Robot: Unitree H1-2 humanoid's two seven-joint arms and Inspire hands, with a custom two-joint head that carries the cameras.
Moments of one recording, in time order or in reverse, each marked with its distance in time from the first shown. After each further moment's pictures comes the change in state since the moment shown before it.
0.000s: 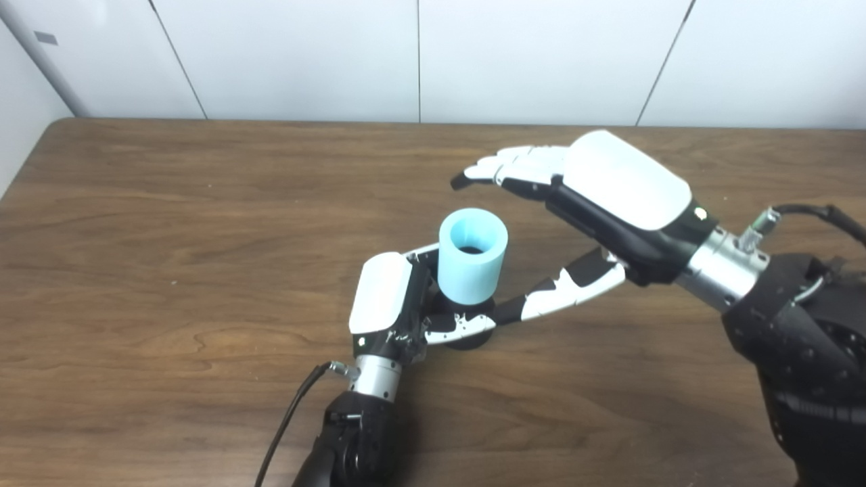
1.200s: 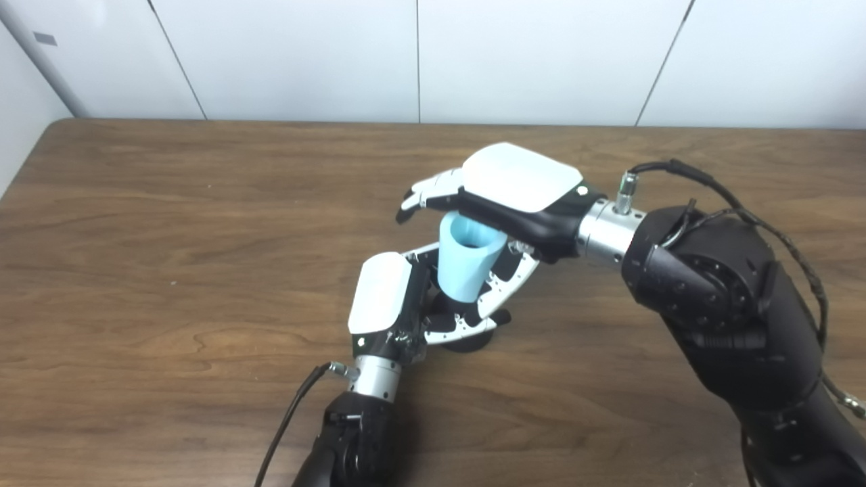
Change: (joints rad) left arm 0.002 -0.003 -0.006 -0.001 0.013 -0.001 0.008; right arm -0.219 0.063 0.213 0.218 -0.119 0.081 0.119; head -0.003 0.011
